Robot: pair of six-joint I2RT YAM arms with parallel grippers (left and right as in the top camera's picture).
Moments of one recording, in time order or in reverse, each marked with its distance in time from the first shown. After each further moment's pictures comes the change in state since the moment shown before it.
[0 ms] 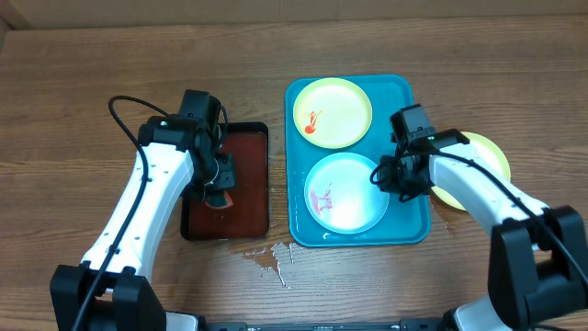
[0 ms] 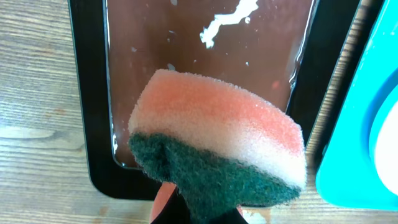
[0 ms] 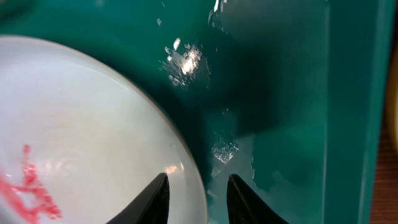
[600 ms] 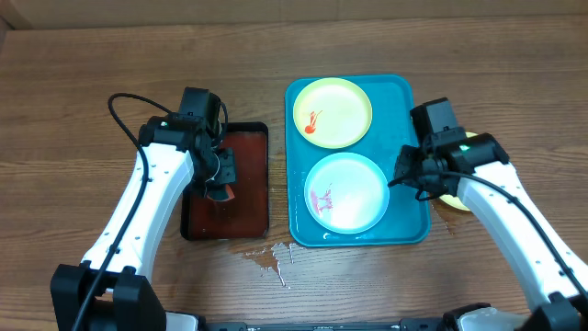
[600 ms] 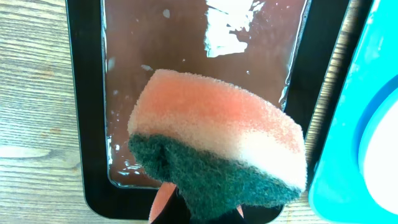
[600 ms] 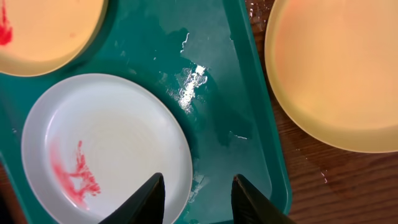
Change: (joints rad) left arm 0.000 0.001 -0.007 0.065 -0.001 -0.003; right arm 0.002 -0.260 0.066 -0.181 0.130 0.127
